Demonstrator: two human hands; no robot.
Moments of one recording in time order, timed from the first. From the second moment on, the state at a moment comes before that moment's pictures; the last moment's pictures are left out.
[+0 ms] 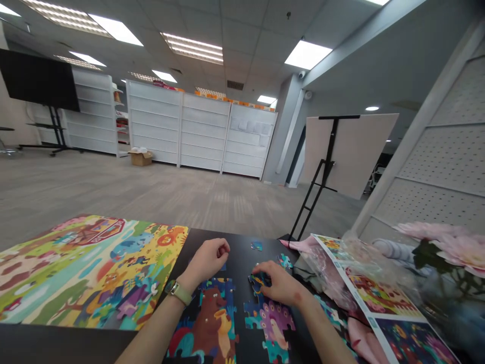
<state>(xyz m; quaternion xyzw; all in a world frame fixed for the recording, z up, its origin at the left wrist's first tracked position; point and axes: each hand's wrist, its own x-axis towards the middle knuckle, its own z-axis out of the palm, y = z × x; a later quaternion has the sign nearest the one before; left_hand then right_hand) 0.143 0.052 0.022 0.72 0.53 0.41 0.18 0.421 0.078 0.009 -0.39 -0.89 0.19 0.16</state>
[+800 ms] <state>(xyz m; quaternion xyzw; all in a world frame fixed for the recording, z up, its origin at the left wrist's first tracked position) 0.114 0.030 0.016 0.81 0.53 0.22 0.14 0.386 0.057 0.009 -0.37 -0.89 0.19 0.19</state>
